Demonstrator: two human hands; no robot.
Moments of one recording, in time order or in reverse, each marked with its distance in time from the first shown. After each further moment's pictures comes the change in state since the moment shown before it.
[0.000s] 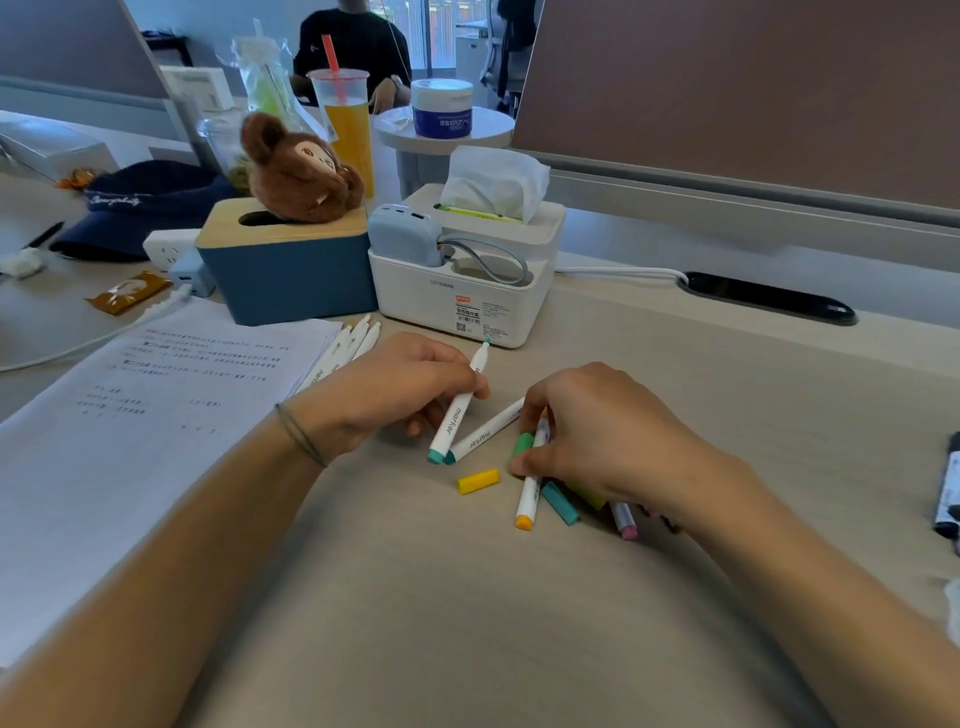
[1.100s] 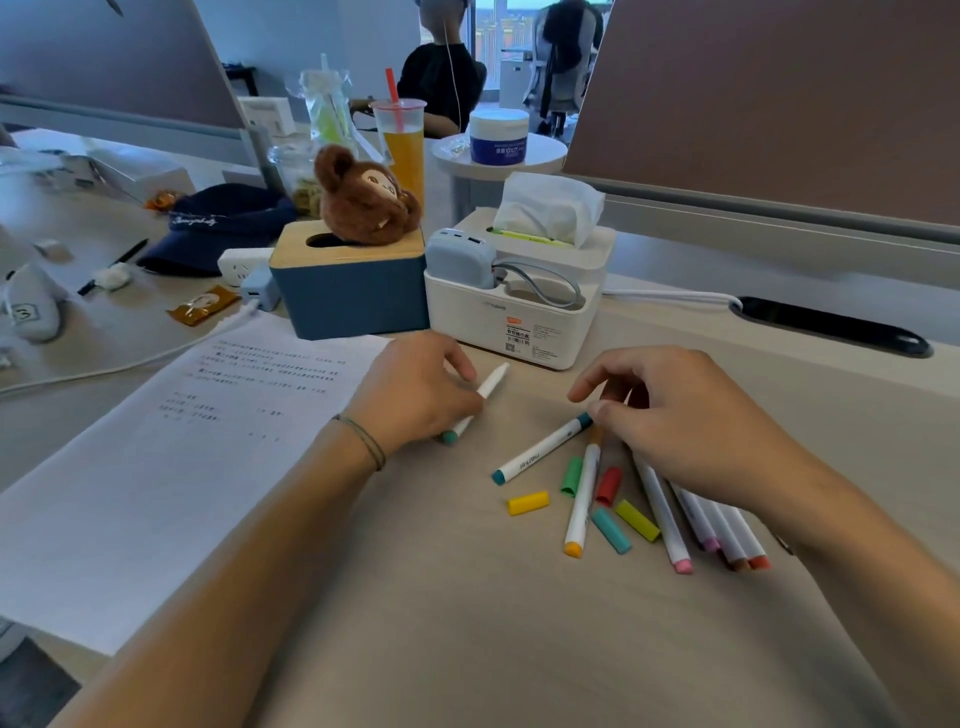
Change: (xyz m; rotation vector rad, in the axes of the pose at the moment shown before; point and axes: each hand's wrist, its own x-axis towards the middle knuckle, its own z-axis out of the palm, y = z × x) left_hand 0.009 -0.014 -0.022 0.402 0.392 -0.046; right_hand -0.006 0.009 -0.023 0.426 0.185 -0.091
